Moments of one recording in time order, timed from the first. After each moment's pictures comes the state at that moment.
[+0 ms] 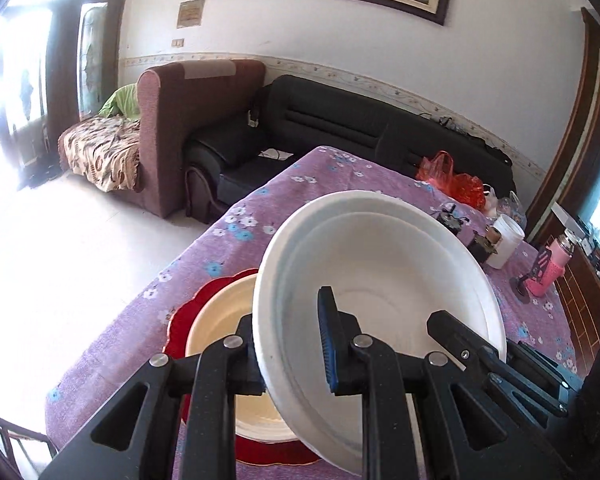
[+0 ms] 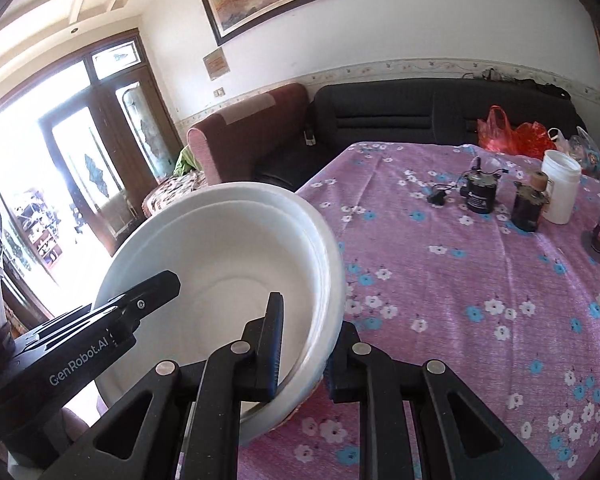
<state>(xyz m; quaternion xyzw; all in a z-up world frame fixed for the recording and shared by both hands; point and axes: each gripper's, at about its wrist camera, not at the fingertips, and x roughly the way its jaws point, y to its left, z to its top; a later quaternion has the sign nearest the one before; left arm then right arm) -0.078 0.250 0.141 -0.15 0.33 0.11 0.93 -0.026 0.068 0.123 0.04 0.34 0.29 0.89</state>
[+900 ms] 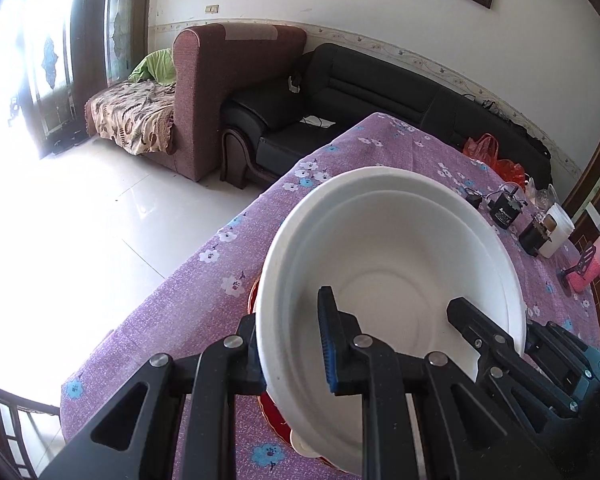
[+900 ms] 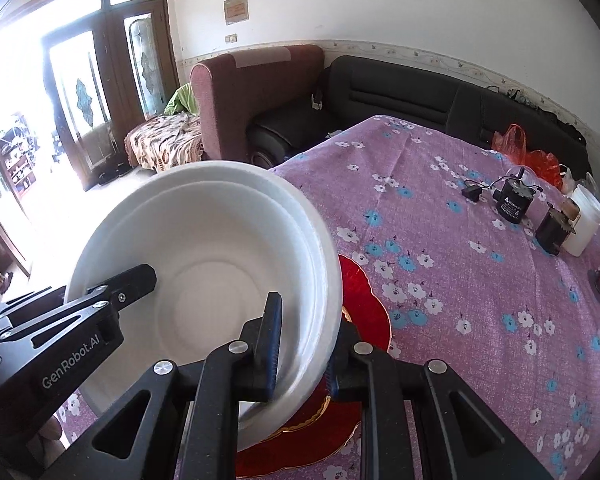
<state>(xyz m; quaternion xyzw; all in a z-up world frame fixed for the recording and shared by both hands) -0.080 0.304 0.089 -0.16 0.38 0.16 0.90 -0.026 0.161 0.080 -0.09 0.36 0.27 0.89</state>
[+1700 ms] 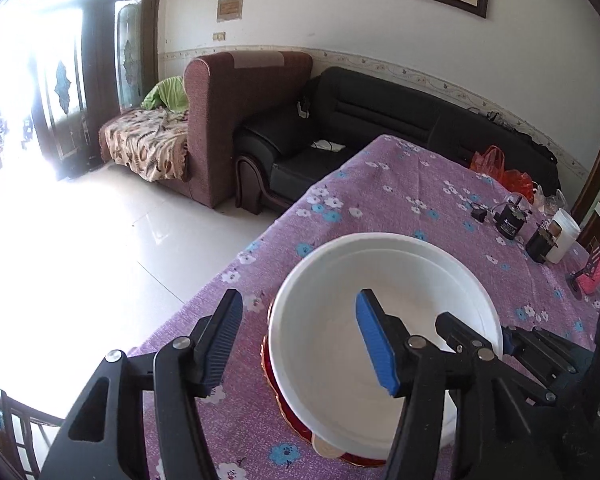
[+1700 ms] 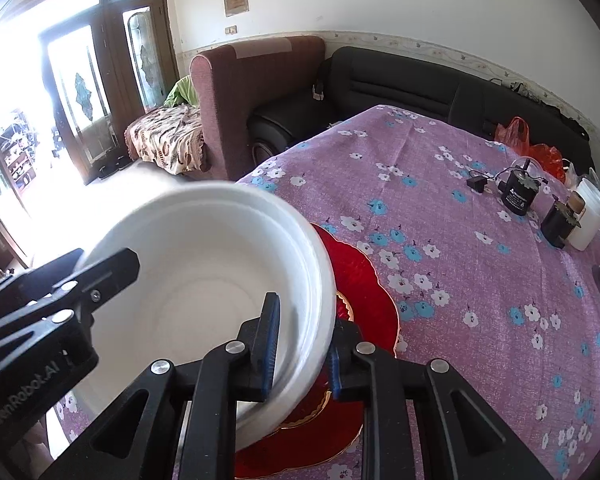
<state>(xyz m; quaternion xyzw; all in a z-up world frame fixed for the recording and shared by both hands) -0.102 0.296 0.110 -0.12 0.33 0.19 0.92 -0.022 0.164 0.071 -0.09 0.38 0.27 0.88</state>
